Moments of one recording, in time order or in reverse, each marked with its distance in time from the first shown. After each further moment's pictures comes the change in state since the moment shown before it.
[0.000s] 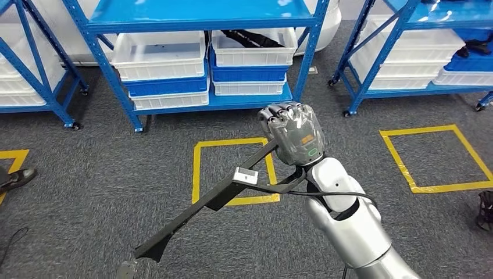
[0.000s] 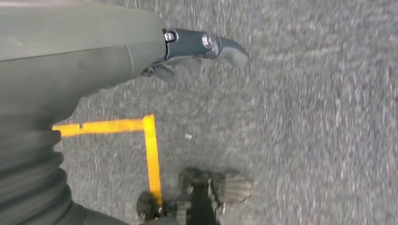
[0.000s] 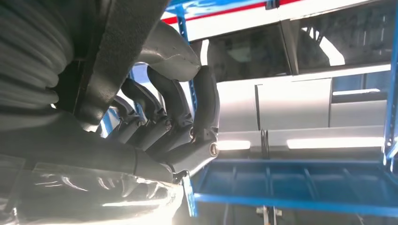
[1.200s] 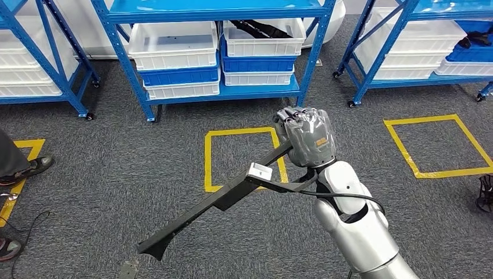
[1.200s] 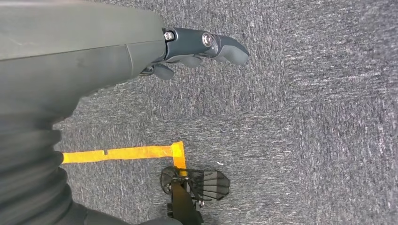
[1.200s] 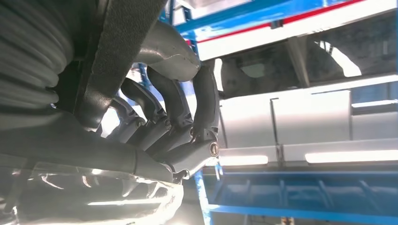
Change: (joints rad) left arm 0.001 0.002 0.006 0.000 -0.023 0.018 -0.004; right arm 0.037 -0.014 -0.052 0.022 -0.072 -0.003 0.000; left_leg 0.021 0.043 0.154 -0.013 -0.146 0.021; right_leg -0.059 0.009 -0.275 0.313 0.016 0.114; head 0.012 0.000
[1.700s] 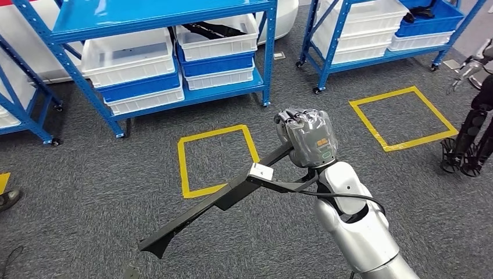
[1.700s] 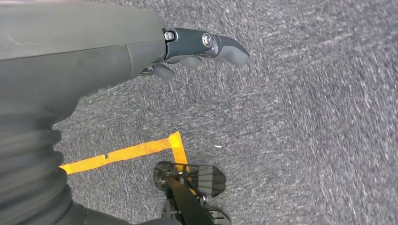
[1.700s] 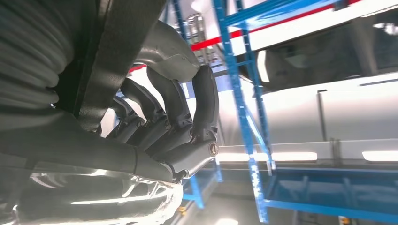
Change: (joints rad) left arm 0.006 0.000 0.001 0.000 0.000 0.003 0.004; right arm 0.010 -0.003 -0.010 -0.001 0.002 -0.001 0.000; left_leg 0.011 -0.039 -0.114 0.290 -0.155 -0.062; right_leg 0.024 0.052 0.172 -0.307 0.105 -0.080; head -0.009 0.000
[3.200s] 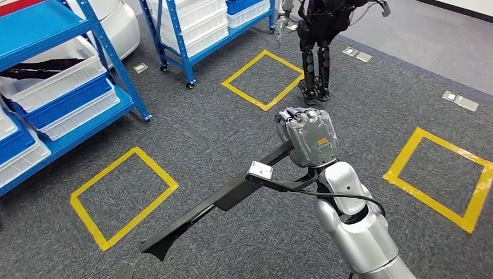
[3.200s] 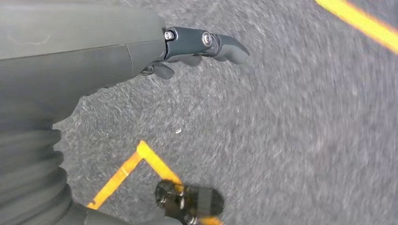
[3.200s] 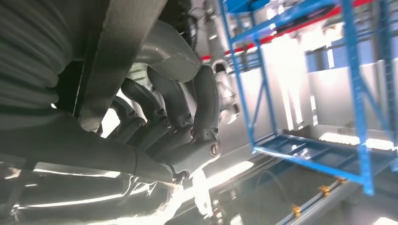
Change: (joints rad) left arm -0.007 -0.002 0.010 -0.008 -0.012 0.004 -0.002; right arm 0.018 0.010 -0.024 -0.022 0.028 0.035 0.009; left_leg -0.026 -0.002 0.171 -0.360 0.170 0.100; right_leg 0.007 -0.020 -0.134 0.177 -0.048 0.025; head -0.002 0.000
